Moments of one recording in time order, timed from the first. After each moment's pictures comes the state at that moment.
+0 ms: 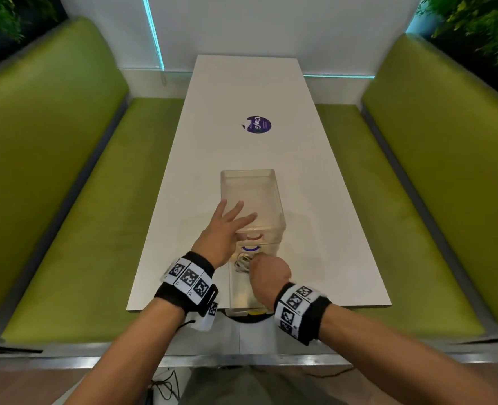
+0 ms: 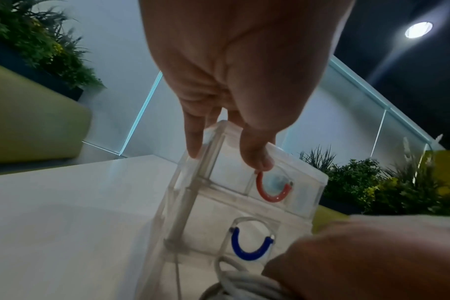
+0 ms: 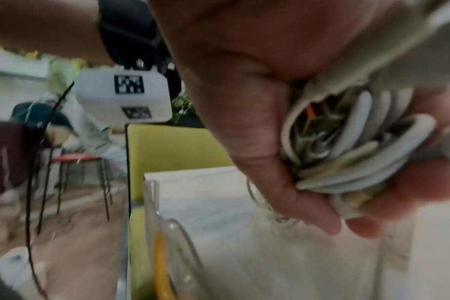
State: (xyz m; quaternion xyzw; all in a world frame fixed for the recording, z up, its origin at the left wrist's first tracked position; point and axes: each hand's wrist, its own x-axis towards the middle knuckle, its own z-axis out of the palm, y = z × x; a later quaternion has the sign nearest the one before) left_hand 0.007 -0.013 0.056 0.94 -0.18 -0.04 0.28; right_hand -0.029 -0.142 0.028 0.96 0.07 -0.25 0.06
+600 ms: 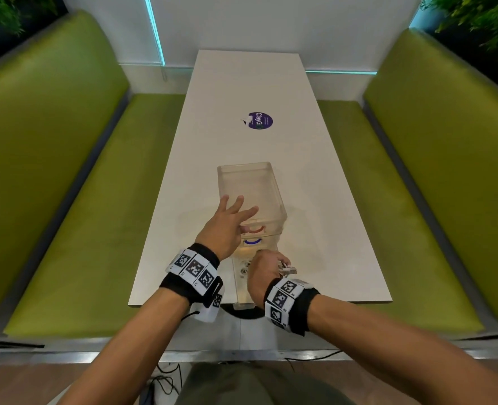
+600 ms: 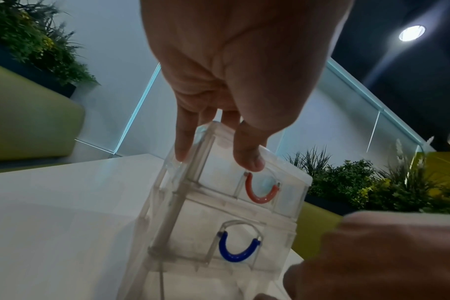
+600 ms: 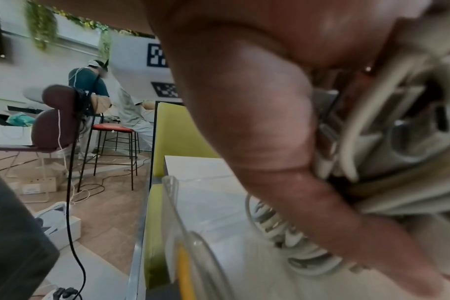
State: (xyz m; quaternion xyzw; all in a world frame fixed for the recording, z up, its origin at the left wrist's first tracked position) left_hand 0.012 -0.018 0.065 0.96 -0.17 -0.06 0.20; right_hand -0.031 -0.116 0.035 0.85 0.17 -0.31 0.39
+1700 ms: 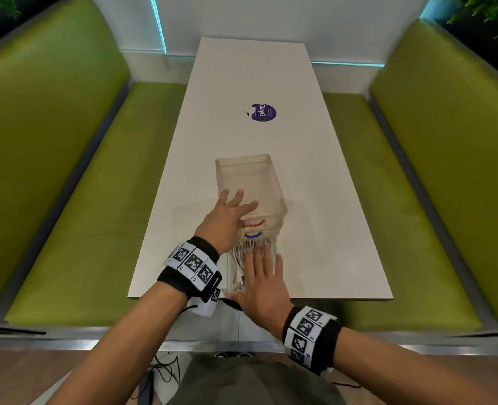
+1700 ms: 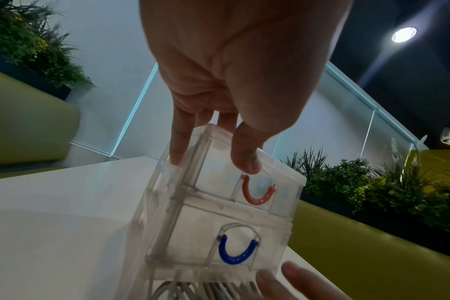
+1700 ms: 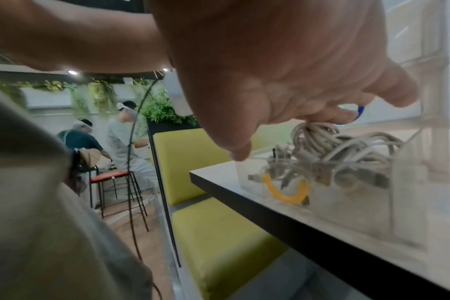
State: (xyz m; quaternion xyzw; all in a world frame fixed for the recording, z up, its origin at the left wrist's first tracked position) left_hand 0.013 -0.017 0.068 0.97 -0.15 -0.08 0.19; right_hand -0.079 -0.143 -0.016 0.98 0.13 -0.09 -0.09
